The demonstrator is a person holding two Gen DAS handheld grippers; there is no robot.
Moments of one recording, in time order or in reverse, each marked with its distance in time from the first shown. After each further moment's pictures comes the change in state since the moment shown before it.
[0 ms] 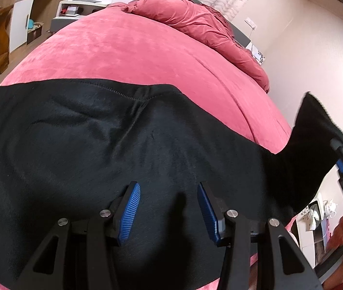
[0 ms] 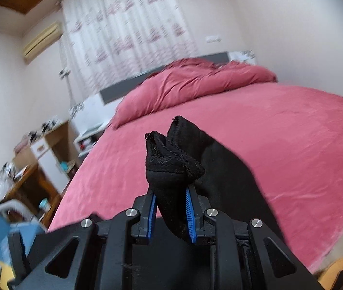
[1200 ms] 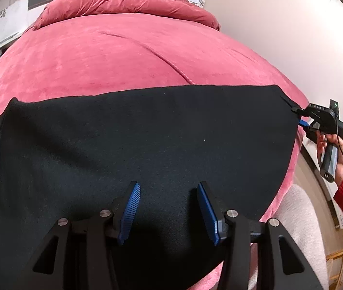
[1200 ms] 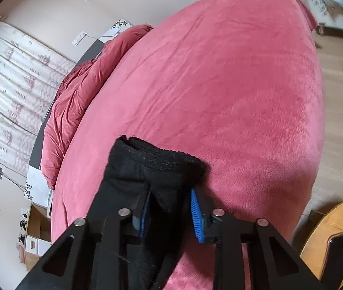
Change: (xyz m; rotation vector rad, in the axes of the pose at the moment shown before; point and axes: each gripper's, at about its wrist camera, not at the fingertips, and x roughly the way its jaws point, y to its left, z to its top) left arm 0.079 -0.147 -0.025 0.447 0.182 -0.030; right arm 0.016 -0.412 -0.002 0.738 0.069 -0.244
